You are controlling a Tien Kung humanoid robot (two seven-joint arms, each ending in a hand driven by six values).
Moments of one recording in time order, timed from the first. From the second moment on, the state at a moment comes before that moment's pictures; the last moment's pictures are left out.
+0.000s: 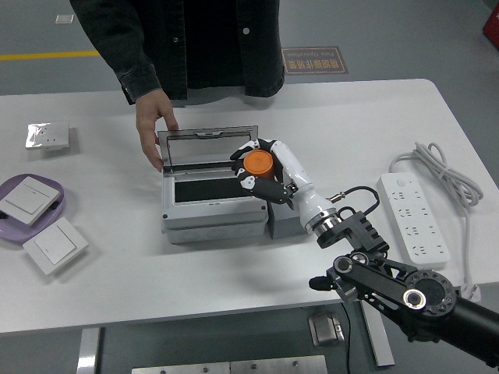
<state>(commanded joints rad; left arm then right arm) 0.05 0.27 -0.07 -0.29 0.08 0.09 0.02 0.50 -0.21 0.56 1.41 -1.04 -0.46 0.22</state>
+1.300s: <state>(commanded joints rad) 0.04 0.29 -0.12 -0.30 0.16 0.09 0.06 0.75 0.00 0.37 1.19 -1.93 -0.36 -0.36</state>
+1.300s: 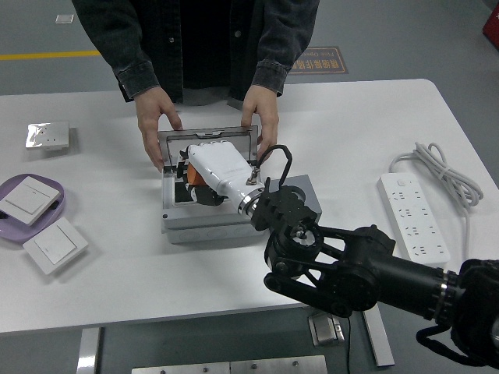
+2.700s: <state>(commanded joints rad) 0.03 0.28 -0.09 -0.30 0.12 0.09 0.04 0.71 -0.14 0.40 1.34 -1.51 -0.38 -0.19</state>
